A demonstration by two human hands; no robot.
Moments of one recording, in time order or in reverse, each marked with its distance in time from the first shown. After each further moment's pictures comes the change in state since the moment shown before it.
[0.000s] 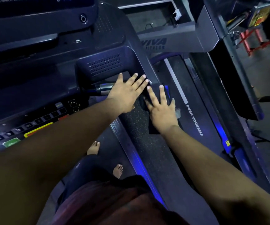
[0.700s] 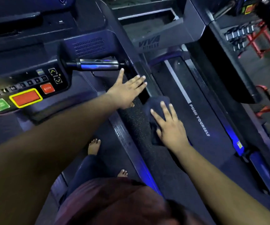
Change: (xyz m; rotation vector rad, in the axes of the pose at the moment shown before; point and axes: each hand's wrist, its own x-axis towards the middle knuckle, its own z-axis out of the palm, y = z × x) left_hand -0.034 0.109 -0.020 0.000 -0.046 0.087; right_hand -0.178 0.045 0.068 0.404 0.113 0.046
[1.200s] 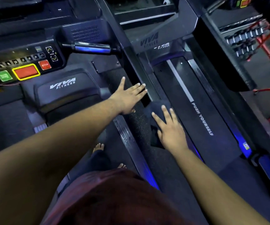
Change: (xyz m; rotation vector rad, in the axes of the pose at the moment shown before) left_hand -0.038 0.119 0.005 -0.037 -0.079 -0.046; right_hand -0.108 0.036 0.026 0.076 0.024 0.003
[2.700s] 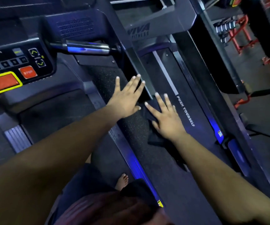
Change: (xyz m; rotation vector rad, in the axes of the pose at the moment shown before) left_hand 0.029 -0.047 0.031 -0.311 0.244 -0.054; right_hand 0.096 -0.025 -0.024 -0.105 -0.111 -0.071
